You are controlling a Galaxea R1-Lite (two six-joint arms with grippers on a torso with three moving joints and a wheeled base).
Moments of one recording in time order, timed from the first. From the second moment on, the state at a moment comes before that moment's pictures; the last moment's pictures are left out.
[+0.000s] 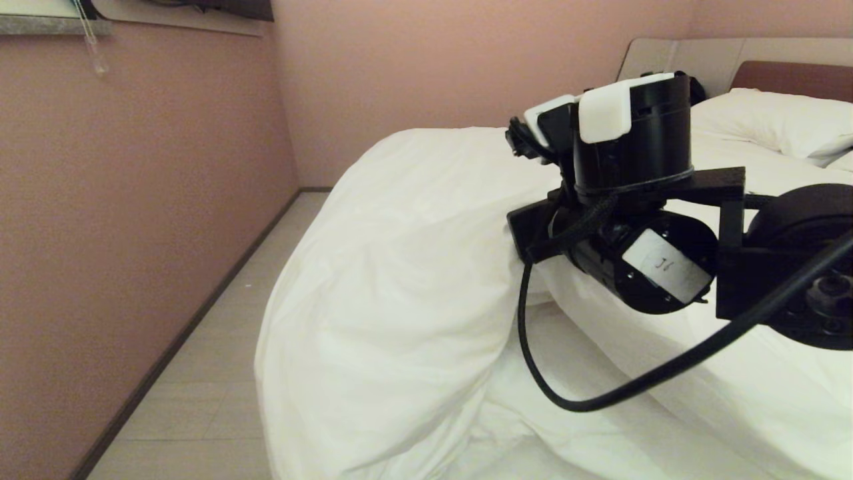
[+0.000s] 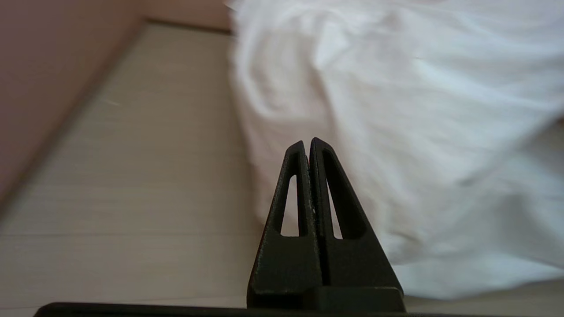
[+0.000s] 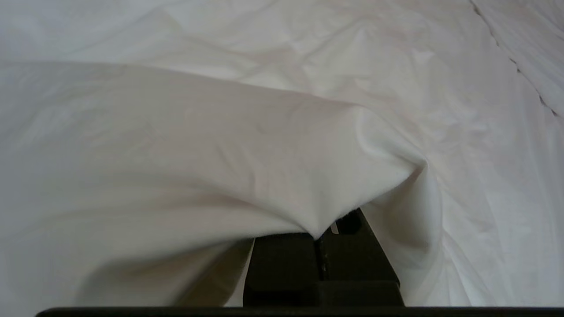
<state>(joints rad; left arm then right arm) 0.01 0.05 -0.21 0.10 -0.12 -0.20 0.80 1.76 -1.41 -0.09 -0.80 -0.14</state>
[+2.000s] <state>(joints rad) -0.33 1.33 -0.39 -0.28 -0.26 -0.17 0.62 1.99 -1.68 -0.09 -0.73 0.02</state>
